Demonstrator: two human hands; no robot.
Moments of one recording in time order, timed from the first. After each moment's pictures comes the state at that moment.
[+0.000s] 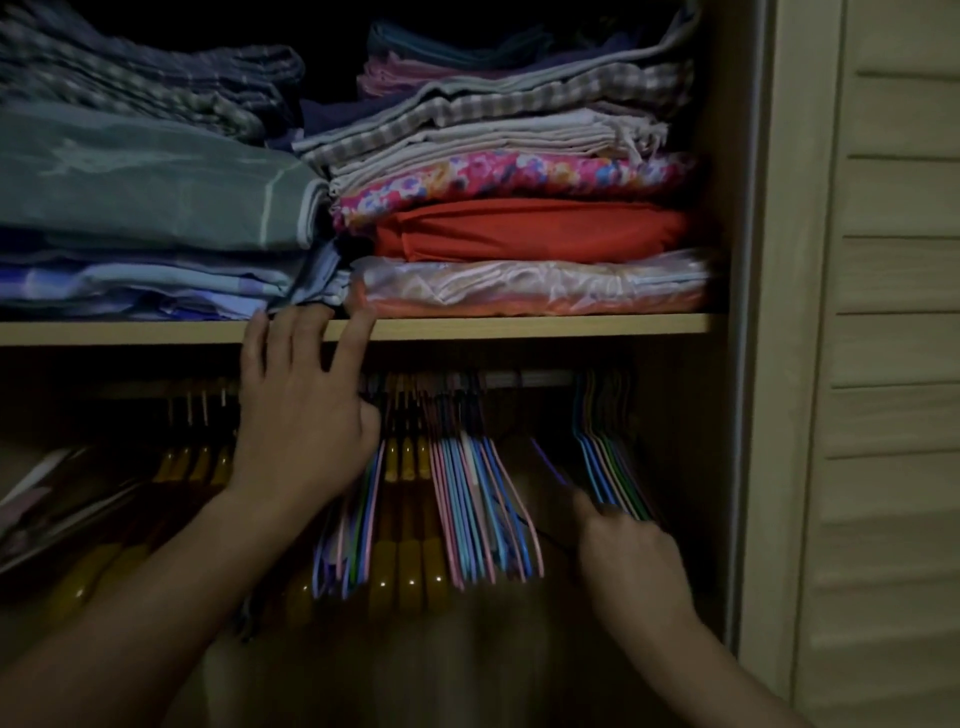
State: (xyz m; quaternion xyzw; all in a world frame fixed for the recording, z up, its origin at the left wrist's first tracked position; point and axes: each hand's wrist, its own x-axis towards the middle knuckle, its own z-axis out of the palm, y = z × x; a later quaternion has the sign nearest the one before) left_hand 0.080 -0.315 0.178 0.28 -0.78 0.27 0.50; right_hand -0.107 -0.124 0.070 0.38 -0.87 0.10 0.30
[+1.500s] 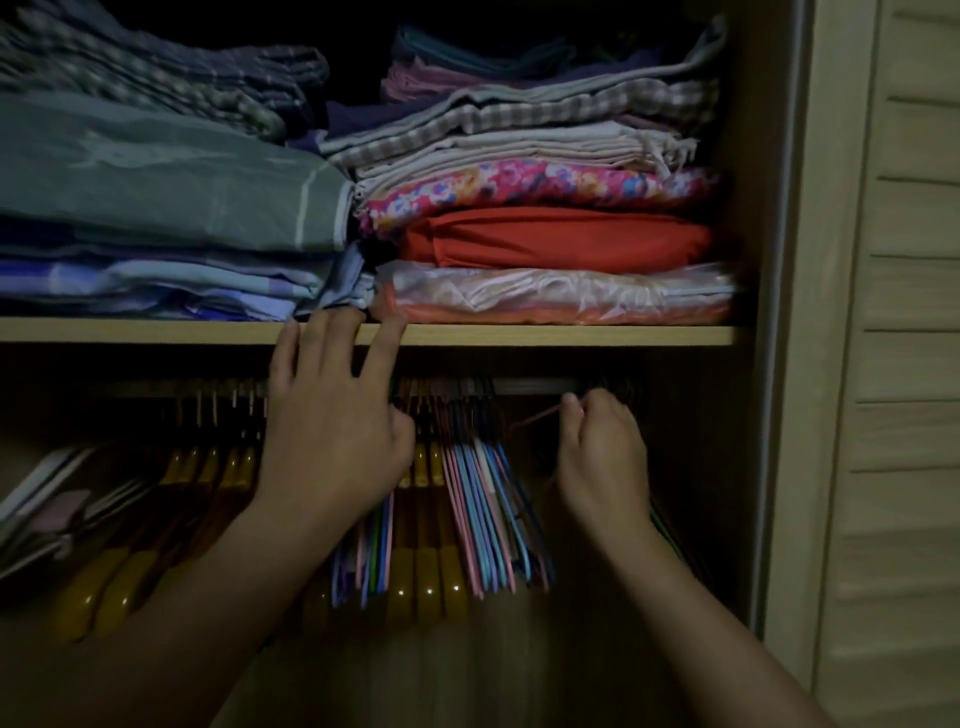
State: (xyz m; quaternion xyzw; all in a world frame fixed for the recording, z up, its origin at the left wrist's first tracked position) left_hand 0.090 -0.307 0.178 0.26 -0.80 0.22 0.50; right_hand -0.103 -0.187 0.138 0.34 -0.71 0.50 0.36
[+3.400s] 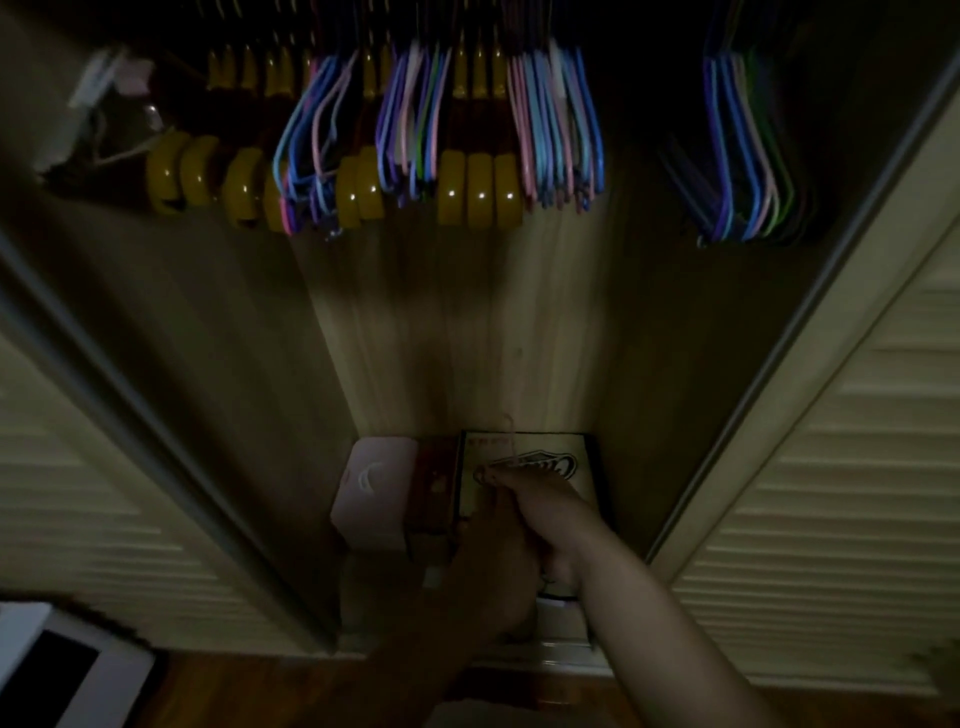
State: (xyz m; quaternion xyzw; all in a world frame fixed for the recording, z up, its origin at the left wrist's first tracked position) left_hand 0.139 -0.121 -0.178 0.35 -0.87 -0.34 0.11; right_hand 0.043 -0.105 -0.169 0.12 -0.63 0.53 -0.55
